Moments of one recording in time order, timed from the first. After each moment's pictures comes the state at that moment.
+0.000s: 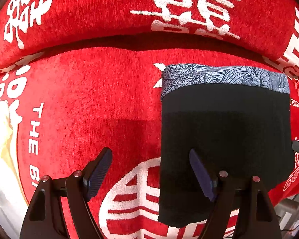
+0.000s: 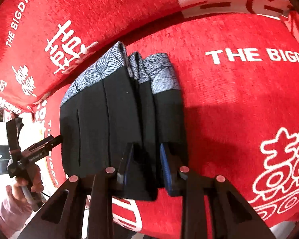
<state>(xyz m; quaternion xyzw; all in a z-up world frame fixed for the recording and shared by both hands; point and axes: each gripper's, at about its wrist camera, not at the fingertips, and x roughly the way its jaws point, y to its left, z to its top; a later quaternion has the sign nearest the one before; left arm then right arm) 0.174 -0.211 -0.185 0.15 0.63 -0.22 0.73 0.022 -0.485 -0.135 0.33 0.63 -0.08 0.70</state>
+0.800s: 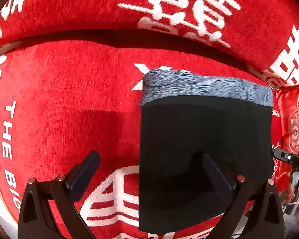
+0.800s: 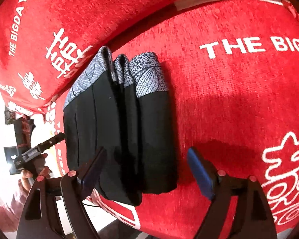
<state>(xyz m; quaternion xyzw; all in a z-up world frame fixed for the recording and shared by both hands) 0.195 -0.215 -0.196 0.06 0.67 -0.27 0.69 0.016 -0.517 -0.157 0.39 0.62 -0.04 0.68</state>
